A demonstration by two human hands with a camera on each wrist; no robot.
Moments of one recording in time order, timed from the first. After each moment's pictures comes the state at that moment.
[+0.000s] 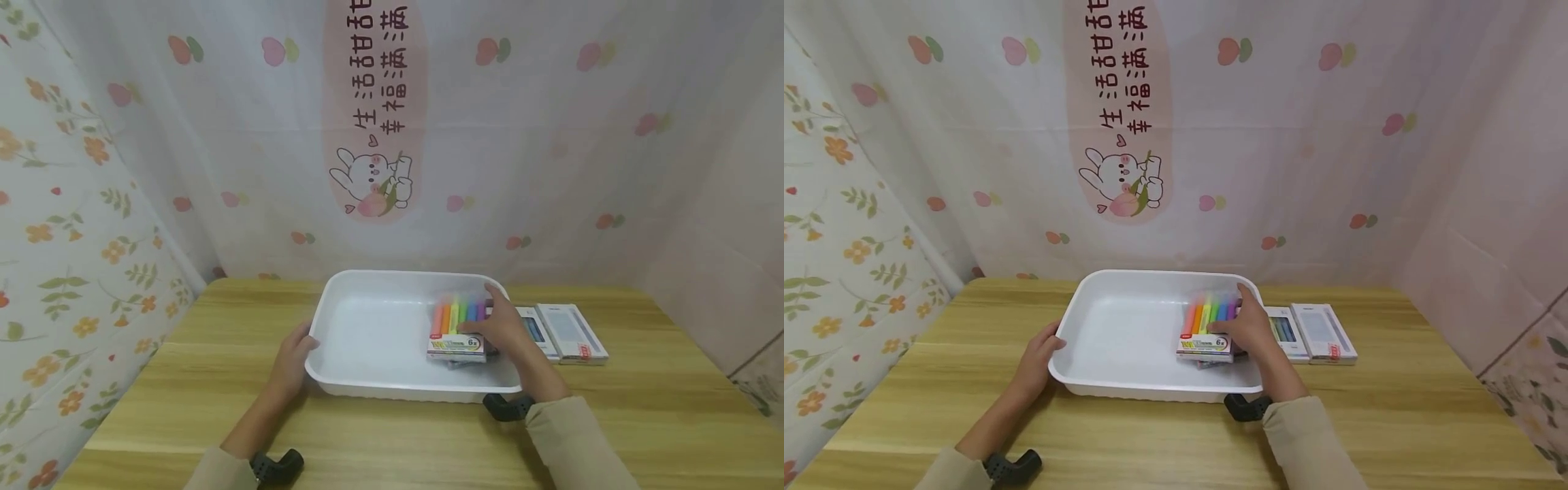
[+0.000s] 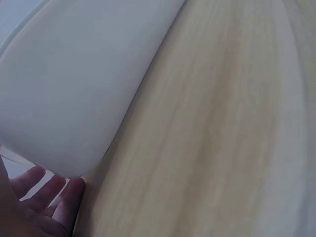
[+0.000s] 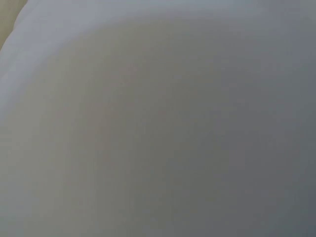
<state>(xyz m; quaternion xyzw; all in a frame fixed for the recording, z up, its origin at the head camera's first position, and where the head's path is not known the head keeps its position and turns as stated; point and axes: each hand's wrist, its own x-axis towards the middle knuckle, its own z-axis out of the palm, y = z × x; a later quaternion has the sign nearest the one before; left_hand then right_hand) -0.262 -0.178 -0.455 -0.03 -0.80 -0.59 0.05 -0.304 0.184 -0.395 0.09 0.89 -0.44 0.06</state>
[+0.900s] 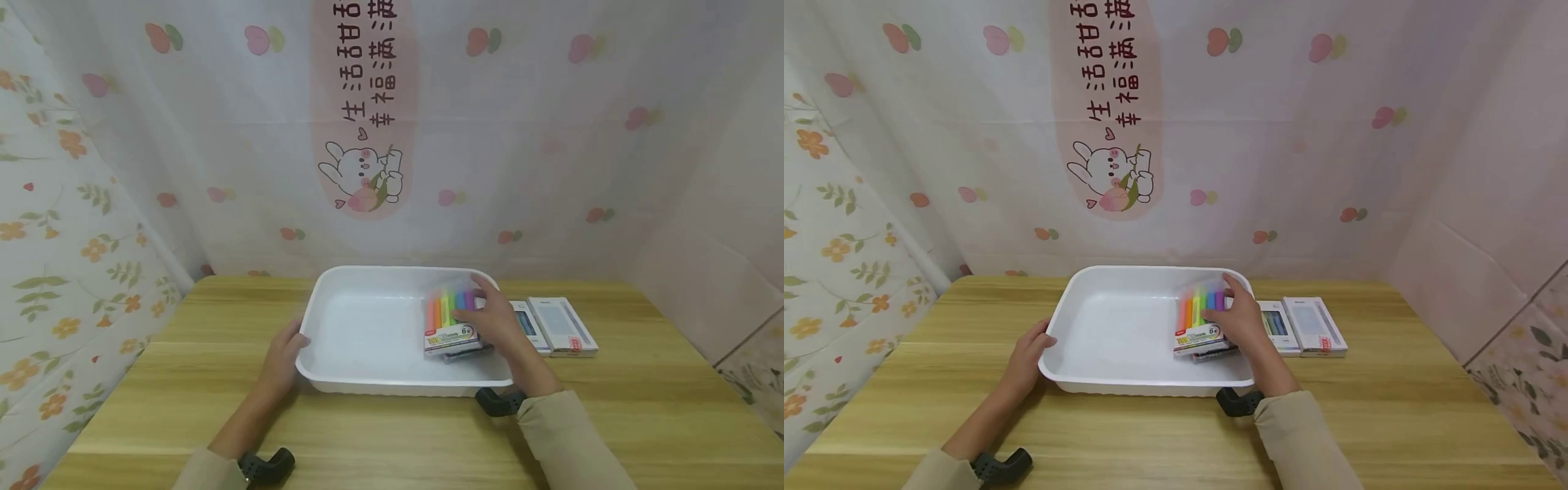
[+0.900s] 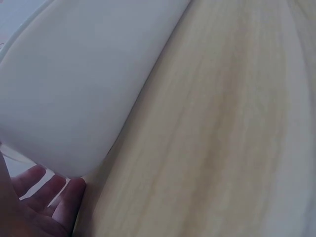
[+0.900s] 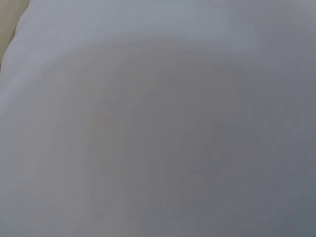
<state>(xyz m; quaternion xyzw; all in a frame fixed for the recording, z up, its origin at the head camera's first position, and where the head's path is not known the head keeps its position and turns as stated) -0.263 -0.175 -0.453 -0.02 -0.81 -0.58 0.05 -0.301 0.185 -0.387 0.08 0.88 -0.46 0.03</state>
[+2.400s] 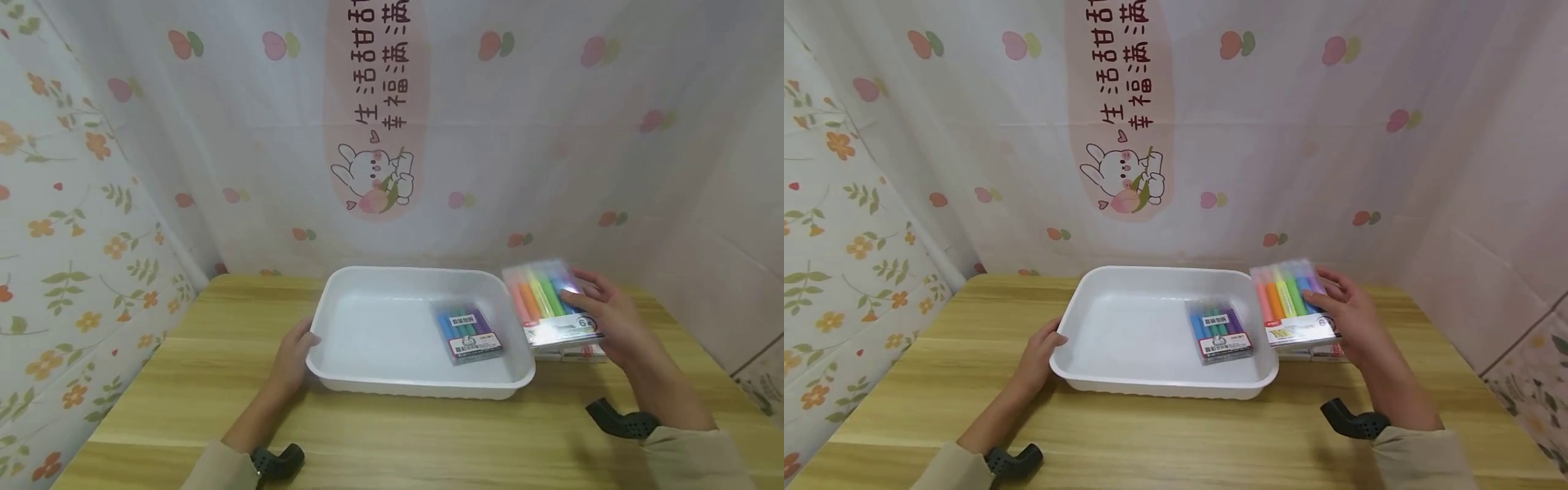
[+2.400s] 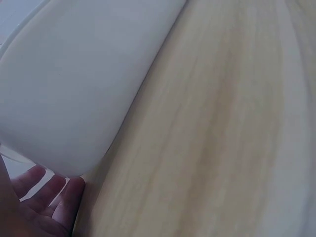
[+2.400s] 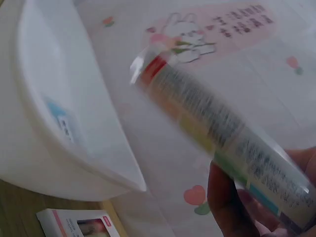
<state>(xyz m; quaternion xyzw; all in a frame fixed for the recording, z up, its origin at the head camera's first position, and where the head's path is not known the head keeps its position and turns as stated) -0.261 -0.178 -0.452 -0.02 -0.80 -0.60 0.05 -0.260 0.318 -0.346 -0.01 0.76 -0.65 0.03</state>
